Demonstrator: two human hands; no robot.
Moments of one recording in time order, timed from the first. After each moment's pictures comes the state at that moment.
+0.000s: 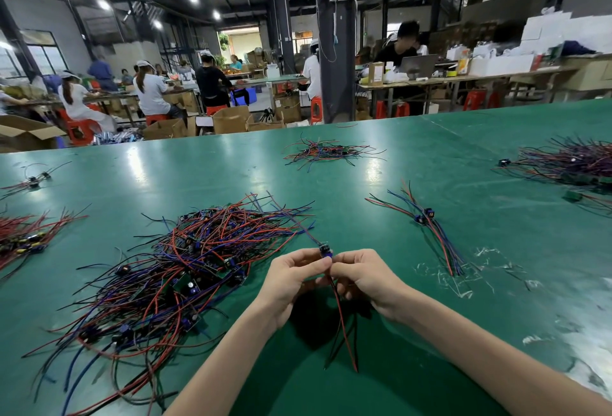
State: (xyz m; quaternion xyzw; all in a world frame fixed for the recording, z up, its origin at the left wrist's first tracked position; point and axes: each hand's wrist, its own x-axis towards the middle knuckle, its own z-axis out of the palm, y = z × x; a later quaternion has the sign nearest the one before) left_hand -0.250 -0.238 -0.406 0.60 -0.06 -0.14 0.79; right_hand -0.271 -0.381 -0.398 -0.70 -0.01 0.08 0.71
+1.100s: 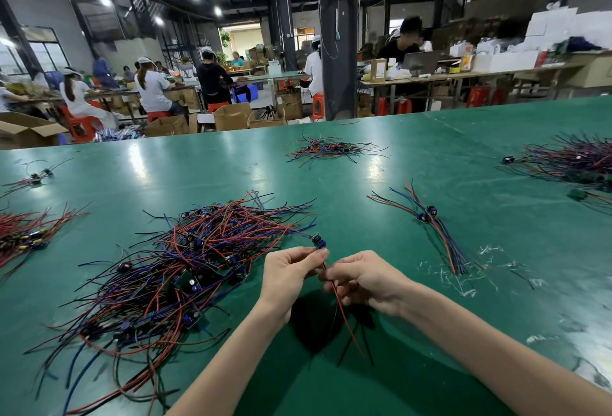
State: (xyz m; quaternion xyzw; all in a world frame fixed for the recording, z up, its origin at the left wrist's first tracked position) left_hand -0.248 -0.241 -0.409 0.66 -0.06 0.01 0.74; right_hand -0.274 -0.381 -0.390 -0.67 0.03 0.17 0.72
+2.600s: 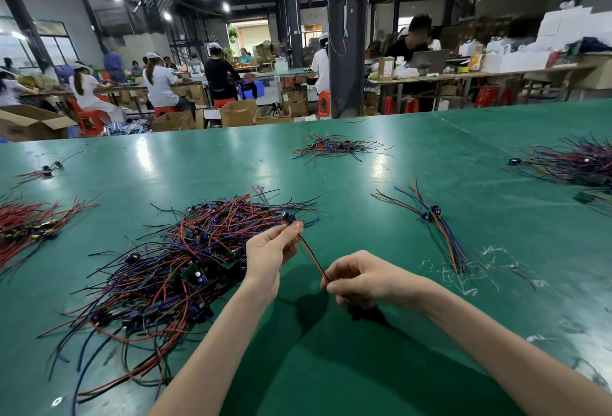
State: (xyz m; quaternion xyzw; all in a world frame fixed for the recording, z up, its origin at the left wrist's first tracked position) left_hand -0.224 -0.219 -0.397 0.57 0.03 0.03 0.82; right_hand -0.273 -0.395 -0.394 -0.79 -0.15 0.21 0.55
